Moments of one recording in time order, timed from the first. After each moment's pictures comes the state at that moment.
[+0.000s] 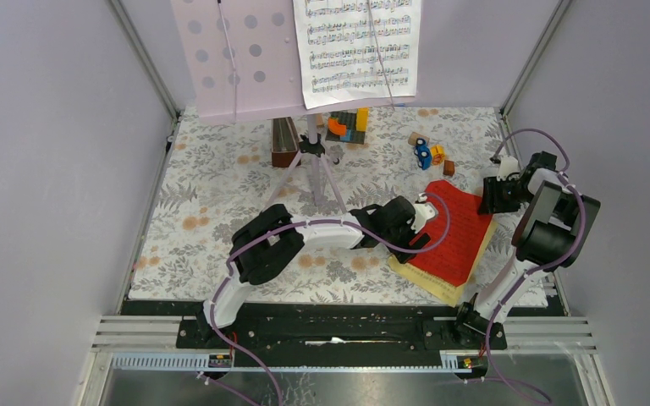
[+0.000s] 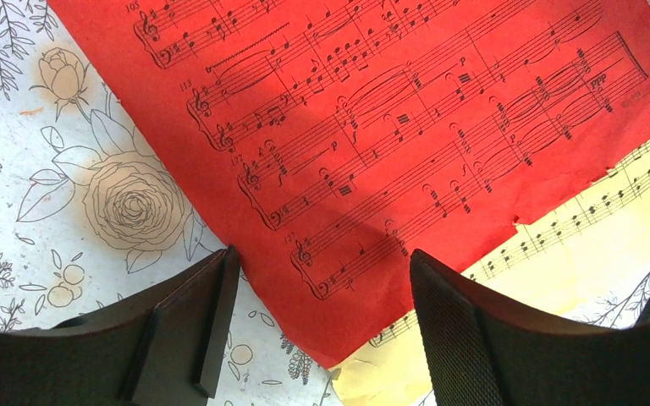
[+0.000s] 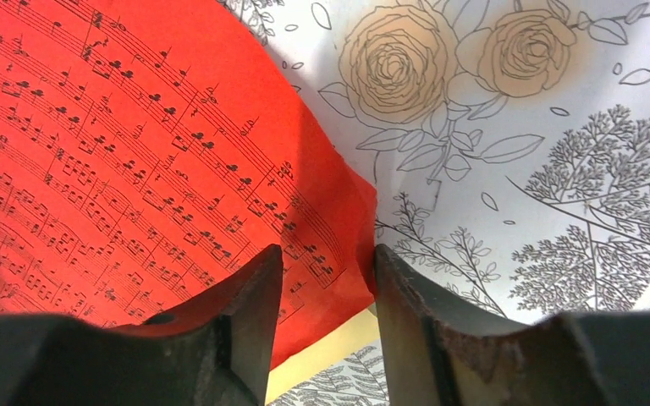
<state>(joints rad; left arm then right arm) -1.09 2.16 1.50 -0.10 0.12 -0.09 -0.49 1.89 1.21 -0.63 -0.44 -0.59</state>
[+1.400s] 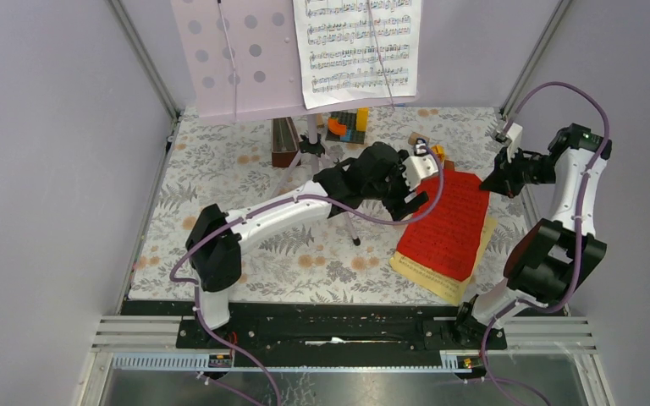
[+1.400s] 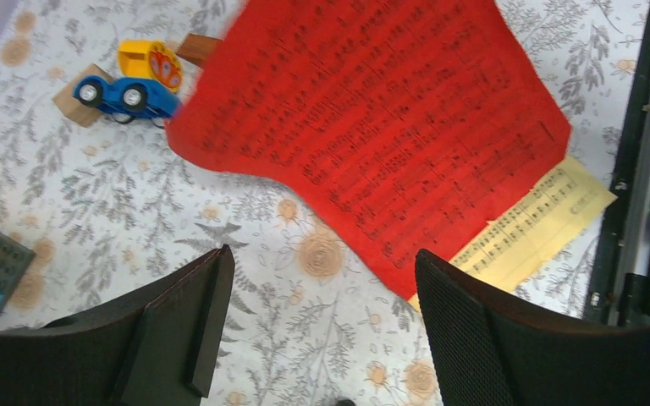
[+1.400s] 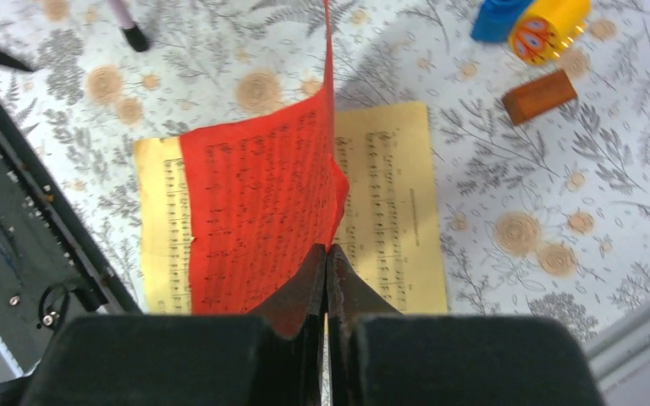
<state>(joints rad) -1.00 1.87 1.66 -0.29 0.19 0.20 -0.49 1.63 1.57 -1.40 -0.88 -1.27</state>
